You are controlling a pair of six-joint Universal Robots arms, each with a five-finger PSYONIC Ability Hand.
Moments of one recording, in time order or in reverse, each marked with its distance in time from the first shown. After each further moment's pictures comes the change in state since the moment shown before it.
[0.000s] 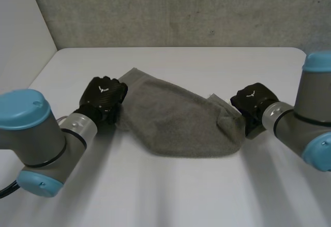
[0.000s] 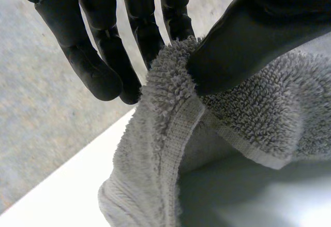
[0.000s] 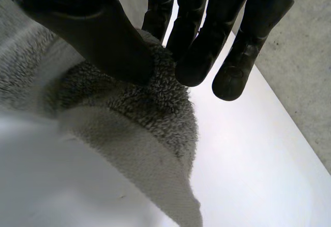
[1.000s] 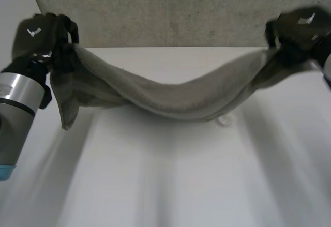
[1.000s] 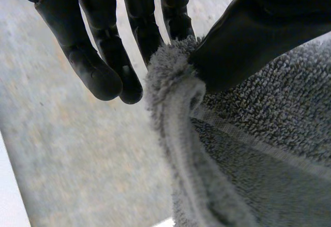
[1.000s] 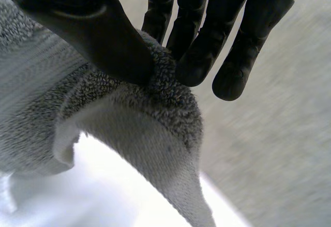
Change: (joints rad) left arm 0.149 0.353 -0.063 0.051 -0.024 -0.328; right arm -0.122 -0.382 -0.060 0.113 -0.150 0.254; left_hand 0.000 0.000 0.000 0.000 0.000; right_hand 0.000 0.000 0.000 0.000 0.000
